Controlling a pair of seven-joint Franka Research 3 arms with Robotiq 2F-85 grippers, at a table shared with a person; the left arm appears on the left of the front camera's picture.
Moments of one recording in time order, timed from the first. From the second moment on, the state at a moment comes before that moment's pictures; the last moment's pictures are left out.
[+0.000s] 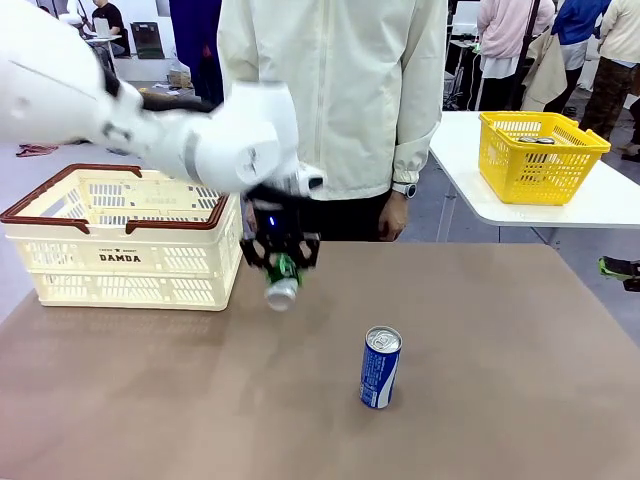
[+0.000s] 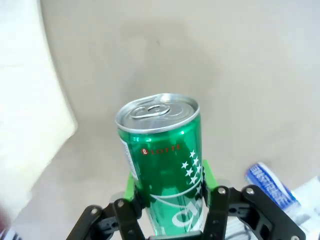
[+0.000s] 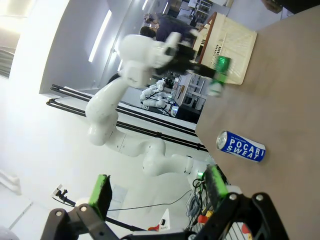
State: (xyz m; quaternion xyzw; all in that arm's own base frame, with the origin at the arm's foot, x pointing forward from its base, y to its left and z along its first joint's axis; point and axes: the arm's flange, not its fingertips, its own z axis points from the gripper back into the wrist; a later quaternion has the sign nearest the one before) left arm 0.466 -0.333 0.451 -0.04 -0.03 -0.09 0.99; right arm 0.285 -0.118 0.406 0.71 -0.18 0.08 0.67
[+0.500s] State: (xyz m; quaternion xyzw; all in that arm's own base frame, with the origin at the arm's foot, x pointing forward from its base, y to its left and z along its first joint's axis) left arm 0.531 -0.176 0.628 -0.02 -0.11 -0.03 0.99; right arm 0.284 -0.119 0.406 0.71 -0.18 0.08 0.67
